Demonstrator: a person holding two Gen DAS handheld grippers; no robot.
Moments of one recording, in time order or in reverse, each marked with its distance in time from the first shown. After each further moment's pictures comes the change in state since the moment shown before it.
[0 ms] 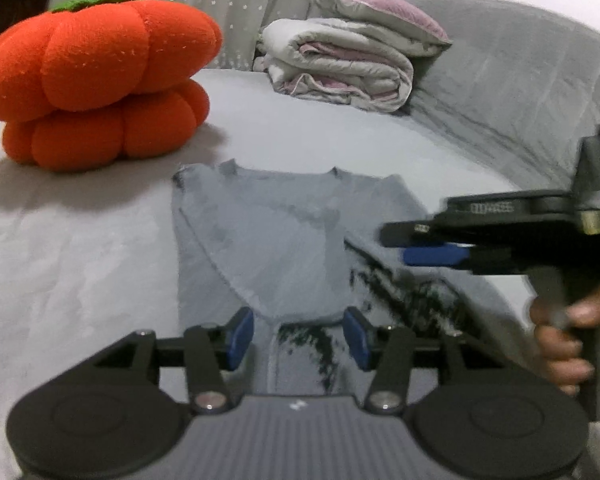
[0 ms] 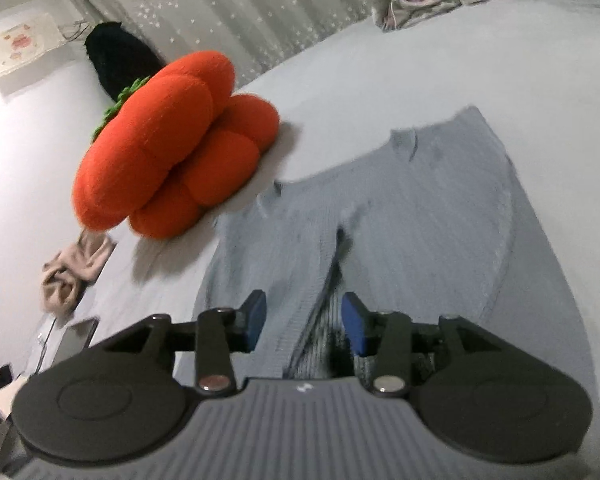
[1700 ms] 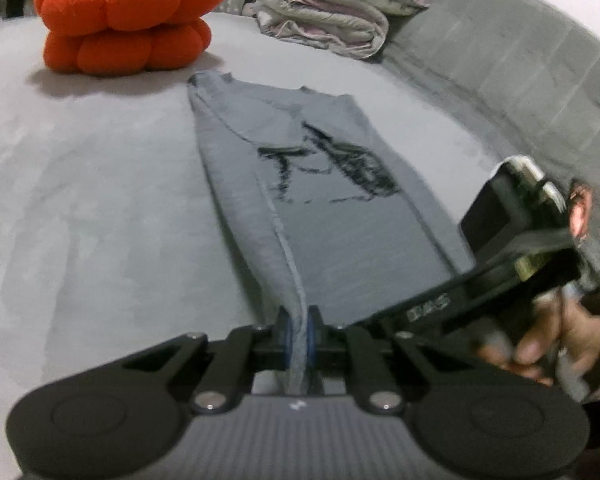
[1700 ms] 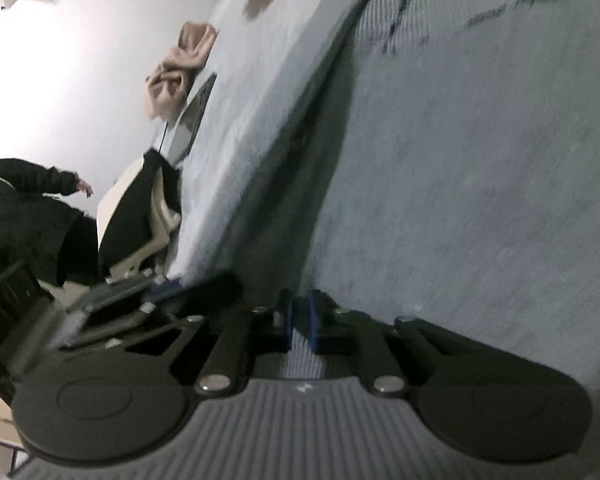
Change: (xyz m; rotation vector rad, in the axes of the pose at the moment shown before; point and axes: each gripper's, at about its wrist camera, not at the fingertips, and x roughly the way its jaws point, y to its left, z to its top) left arm -0.137 -0.003 -0.097 -0.112 0.161 -0.156; right arm -0.018 0.069 -0.165 0.104 0.590 0.346
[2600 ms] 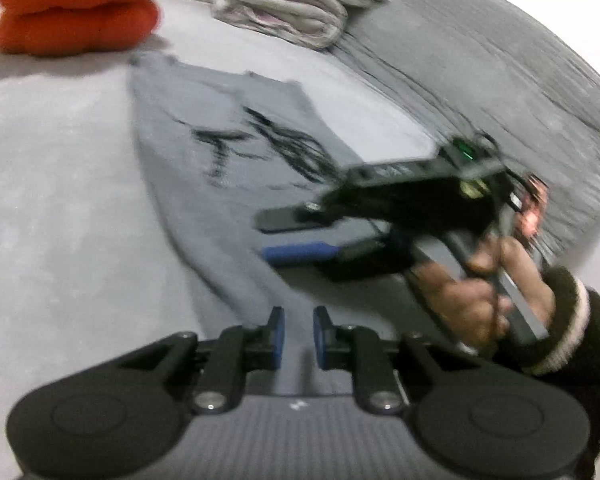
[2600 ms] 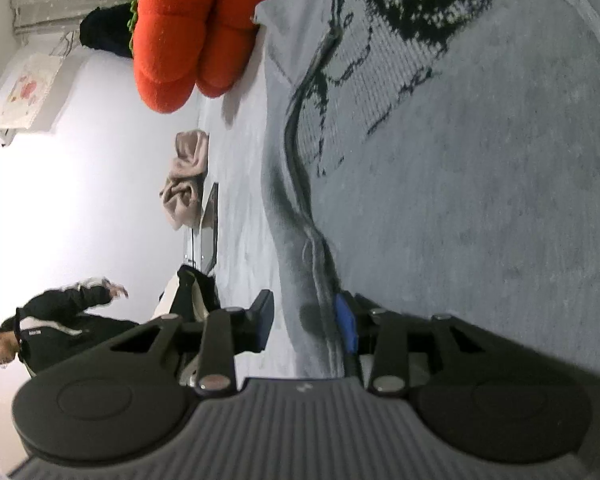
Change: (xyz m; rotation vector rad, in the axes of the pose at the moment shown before) left arm 0.025 -0.005 0.000 -0.018 0.022 -0.115; right arm -0.057 -0.051 0.034 0.297 -0.200 0.150
